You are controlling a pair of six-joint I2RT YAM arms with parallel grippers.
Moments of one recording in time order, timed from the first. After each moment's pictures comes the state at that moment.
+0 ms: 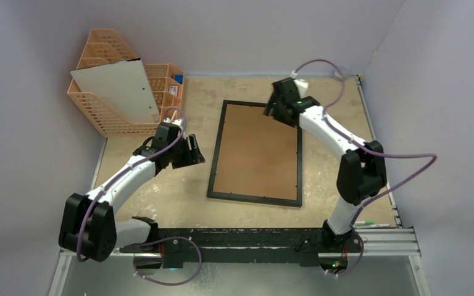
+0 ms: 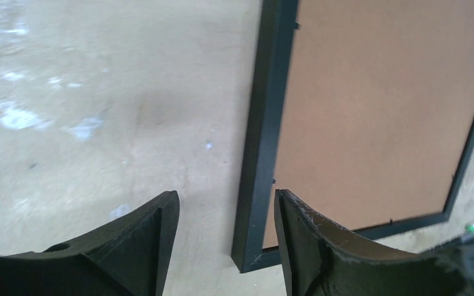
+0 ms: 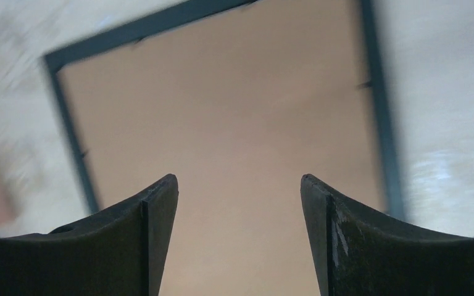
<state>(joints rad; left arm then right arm) -0.32 1.27 0.76 -0.39 0.22 -0.51 0.36 1.73 1.43 -0.58 0.33 0.73</state>
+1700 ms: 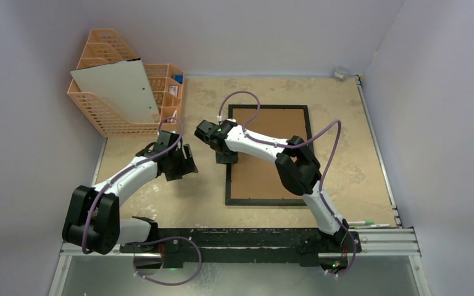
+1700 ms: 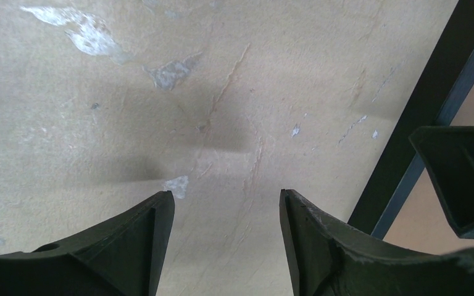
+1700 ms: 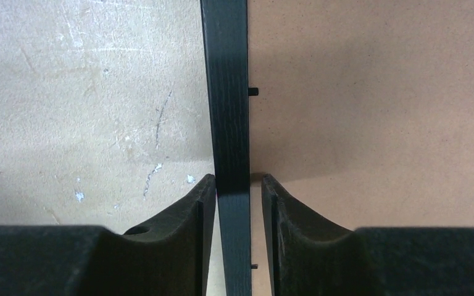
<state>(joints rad) -0.29 1.29 0.69 -0.46 0.05 -0.63 0.93 2.24 1.88 -1.04 0.39 0.94</state>
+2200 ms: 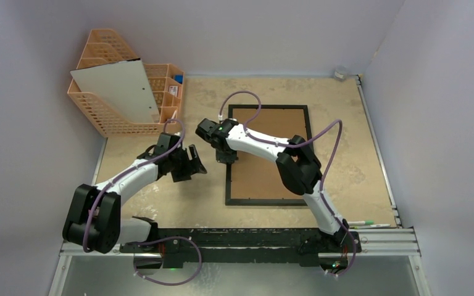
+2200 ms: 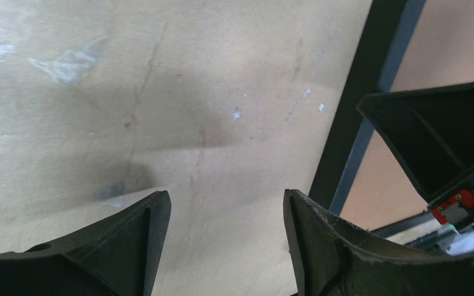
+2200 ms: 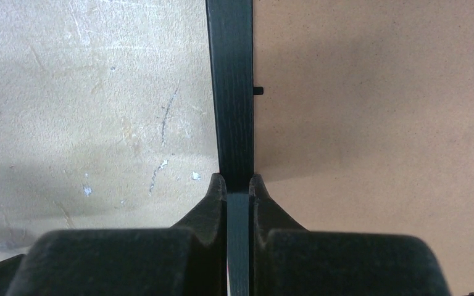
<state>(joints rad) -0.29 1.30 0.63 -0.34 0.23 -0.64 0.93 2.24 1.89 -1.04 0.36 0.95</state>
